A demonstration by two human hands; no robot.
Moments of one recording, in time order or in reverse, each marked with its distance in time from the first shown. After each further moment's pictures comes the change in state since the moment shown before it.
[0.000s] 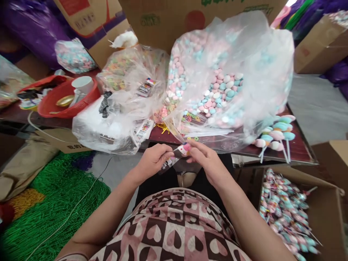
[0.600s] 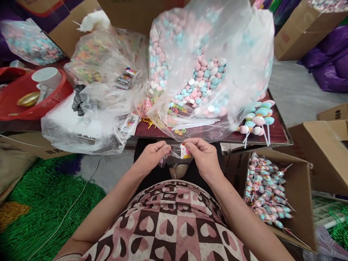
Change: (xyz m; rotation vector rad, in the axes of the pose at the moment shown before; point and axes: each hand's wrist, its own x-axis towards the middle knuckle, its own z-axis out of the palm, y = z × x) left_hand 0.014 0.008 0.037 -0.646 -0.132 -0.395; right_hand -0.005 0.023 -0.016 0.055 0.318 -0.147
